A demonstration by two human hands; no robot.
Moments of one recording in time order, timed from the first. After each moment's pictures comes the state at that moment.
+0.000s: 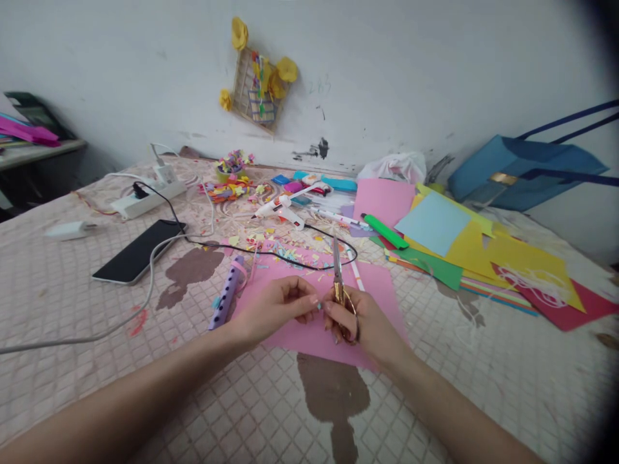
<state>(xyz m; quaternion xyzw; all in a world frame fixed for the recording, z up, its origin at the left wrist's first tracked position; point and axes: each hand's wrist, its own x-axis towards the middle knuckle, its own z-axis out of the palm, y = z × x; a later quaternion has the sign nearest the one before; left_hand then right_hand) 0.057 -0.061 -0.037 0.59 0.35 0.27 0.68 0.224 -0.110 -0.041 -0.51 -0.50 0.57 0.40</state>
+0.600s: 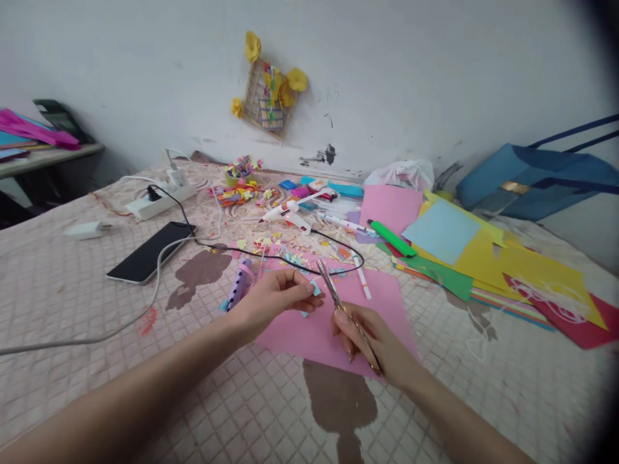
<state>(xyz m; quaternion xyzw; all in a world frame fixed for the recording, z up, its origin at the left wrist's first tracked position) 0.049 -0.049 -0.030 0.49 0.34 0.32 0.73 0.226 -0.122 -0.032 -0.53 -0.57 0.53 0.33</state>
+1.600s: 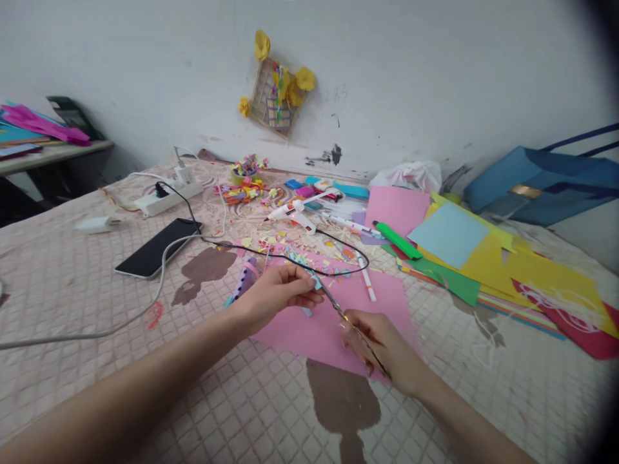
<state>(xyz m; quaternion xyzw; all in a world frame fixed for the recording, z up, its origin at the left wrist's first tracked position) 0.046 -0.041 -0.034 0.45 0.33 0.33 0.76 0.237 -0.122 -0.039 -0.56 -0.63 0.48 0.25</state>
